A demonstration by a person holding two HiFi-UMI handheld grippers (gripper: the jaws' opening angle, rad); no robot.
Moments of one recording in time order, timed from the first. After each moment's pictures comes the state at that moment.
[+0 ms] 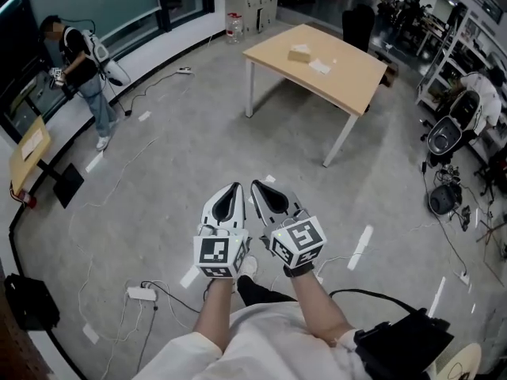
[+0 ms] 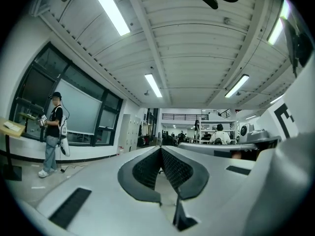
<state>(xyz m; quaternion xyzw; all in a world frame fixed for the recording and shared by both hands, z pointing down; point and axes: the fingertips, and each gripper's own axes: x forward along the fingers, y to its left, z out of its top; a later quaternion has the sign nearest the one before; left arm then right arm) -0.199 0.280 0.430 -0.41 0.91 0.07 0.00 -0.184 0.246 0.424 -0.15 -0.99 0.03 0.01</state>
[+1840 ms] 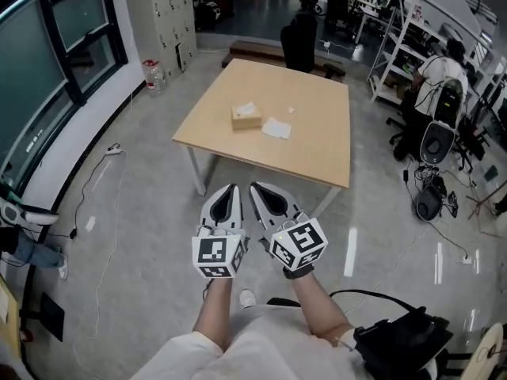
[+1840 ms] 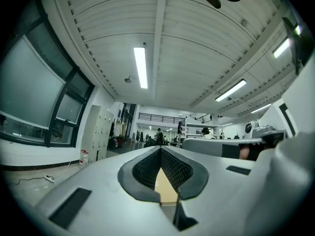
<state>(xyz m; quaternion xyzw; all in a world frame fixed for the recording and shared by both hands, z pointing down) -0.737 -0.141 0.391 -0.55 0.83 0.08 0.02 -0.701 -0.163 0.376 0.01 -1.00 0.01 -0.04</state>
